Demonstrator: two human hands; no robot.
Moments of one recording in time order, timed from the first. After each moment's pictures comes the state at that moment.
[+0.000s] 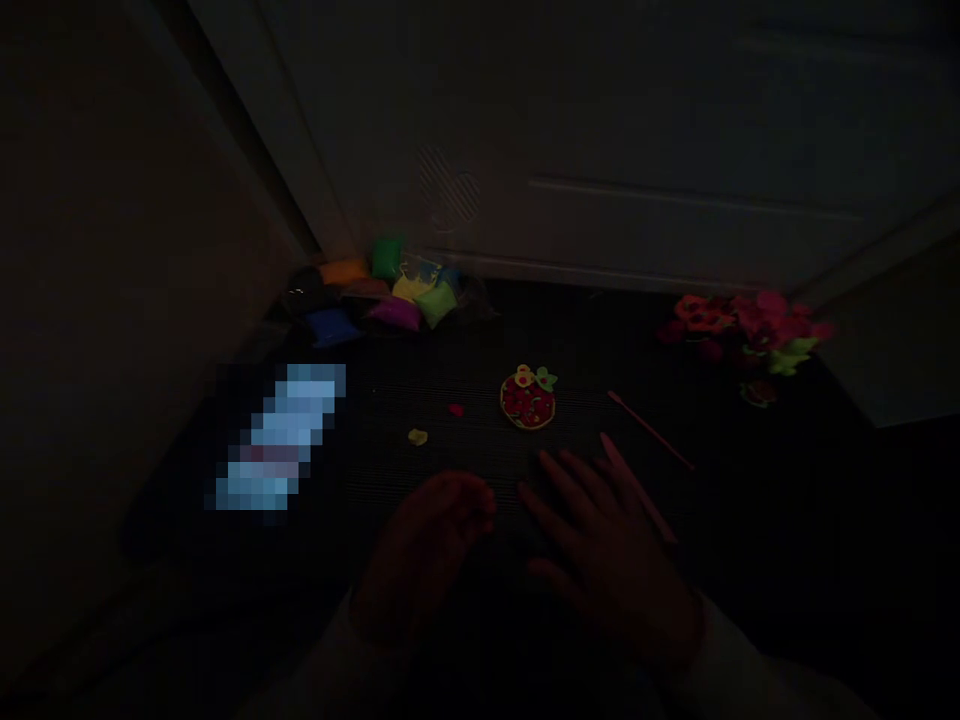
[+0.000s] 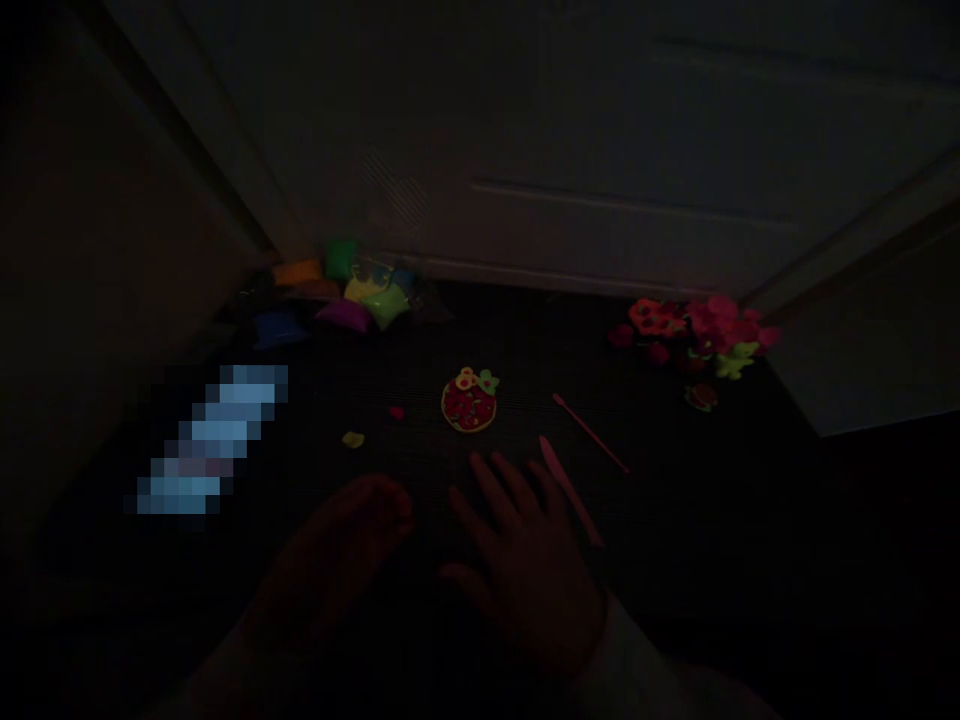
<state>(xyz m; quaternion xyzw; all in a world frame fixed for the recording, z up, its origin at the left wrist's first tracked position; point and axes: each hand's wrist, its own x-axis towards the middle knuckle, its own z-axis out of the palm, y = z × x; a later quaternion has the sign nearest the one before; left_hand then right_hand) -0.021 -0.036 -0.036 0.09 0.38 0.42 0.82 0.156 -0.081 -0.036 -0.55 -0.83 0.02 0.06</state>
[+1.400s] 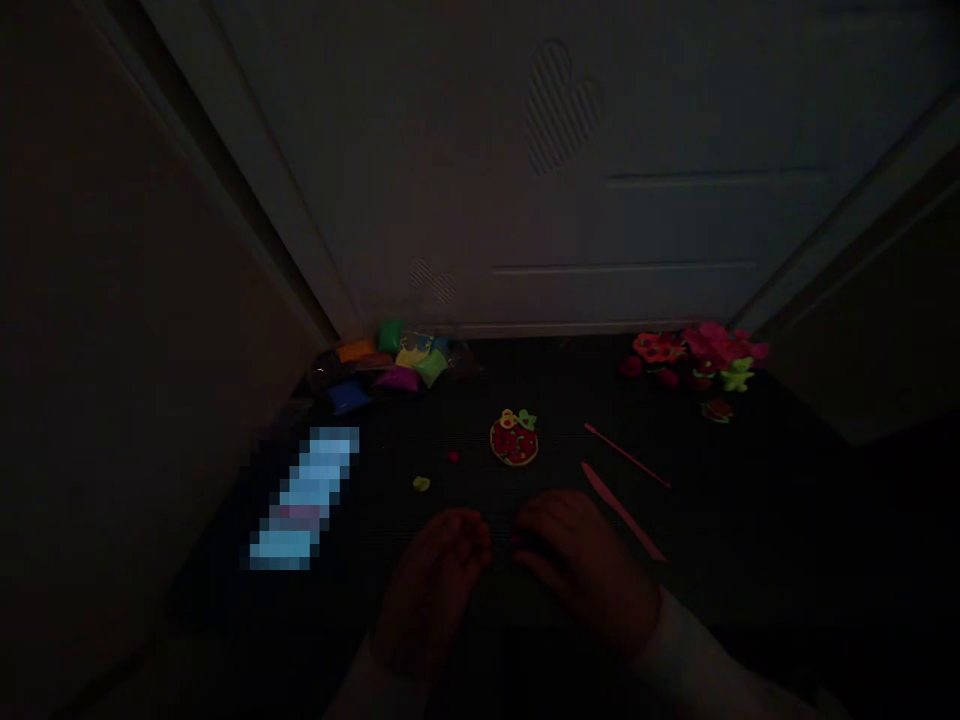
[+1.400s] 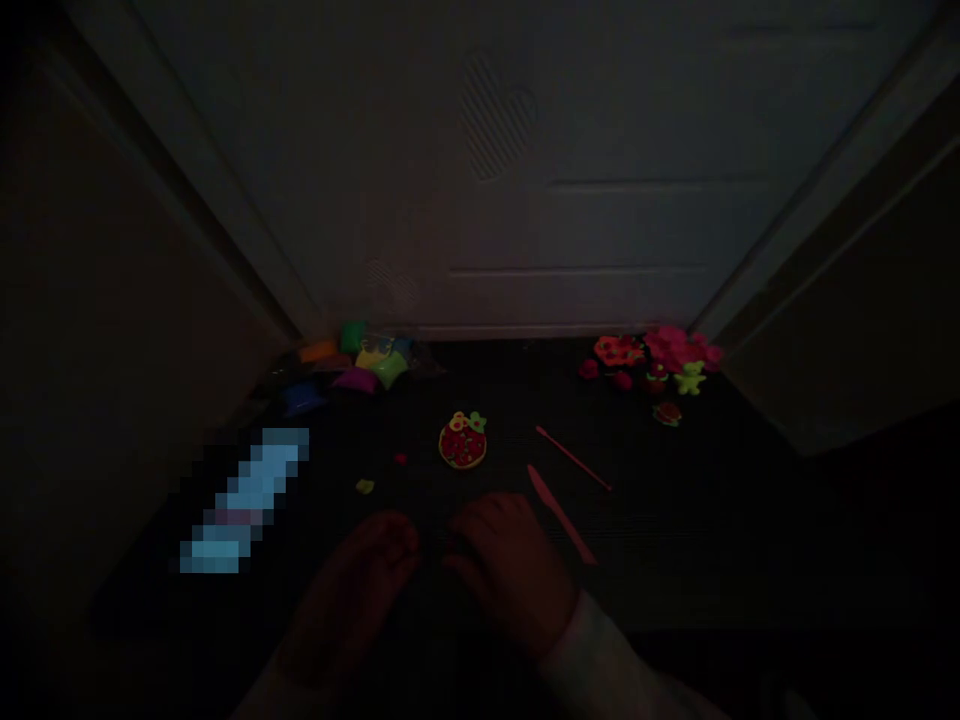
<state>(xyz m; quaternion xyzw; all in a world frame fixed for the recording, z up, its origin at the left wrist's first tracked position) -0.015 -0.037 -0.033 0.12 0.42 0.44 0.78 0.150 -0.064 -0.040 -0.56 -0.78 0.15 0.24</state>
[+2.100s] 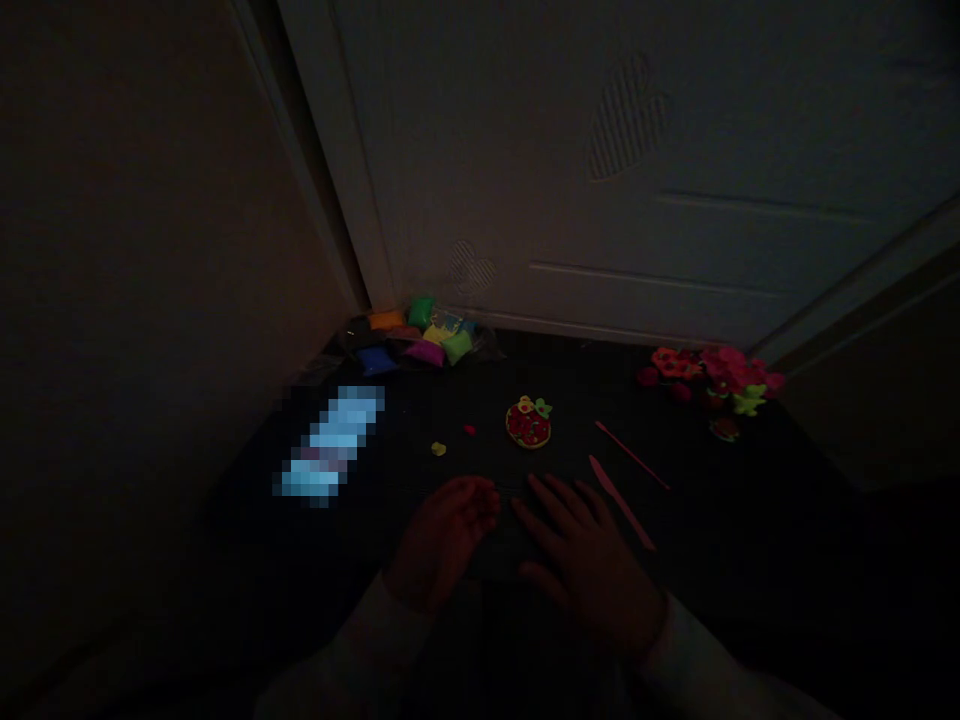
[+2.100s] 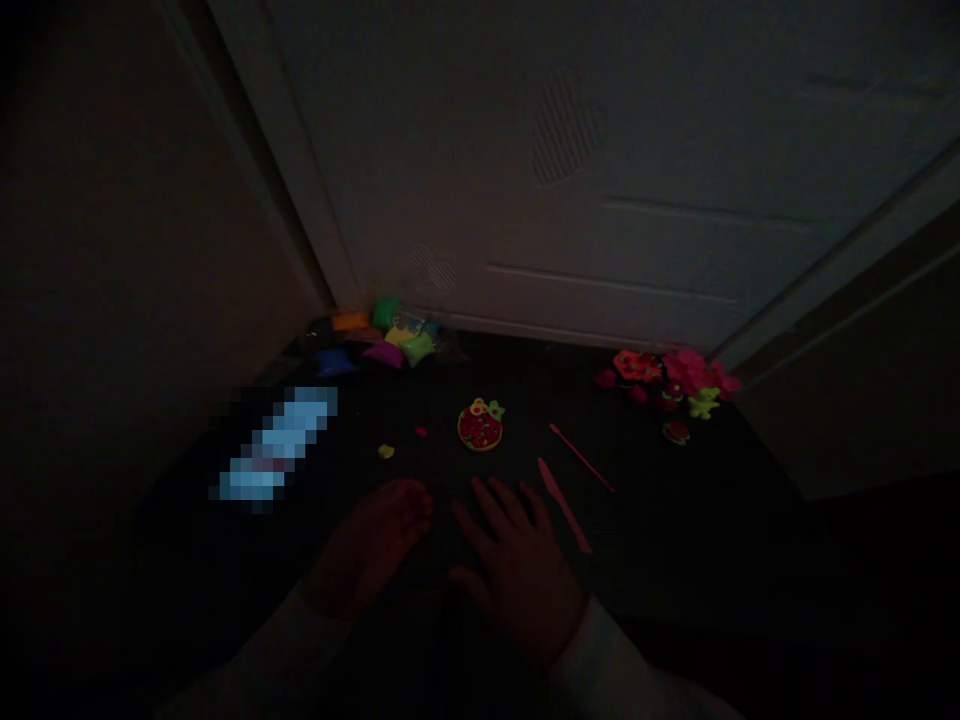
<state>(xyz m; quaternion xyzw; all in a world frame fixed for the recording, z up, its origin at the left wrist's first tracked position) -0.017 -0.041 -0.038 0.11 0.37 0.47 0.79 0.154 -0.084 -0.040 -0.53 -0.84 0.01 0.06</state>
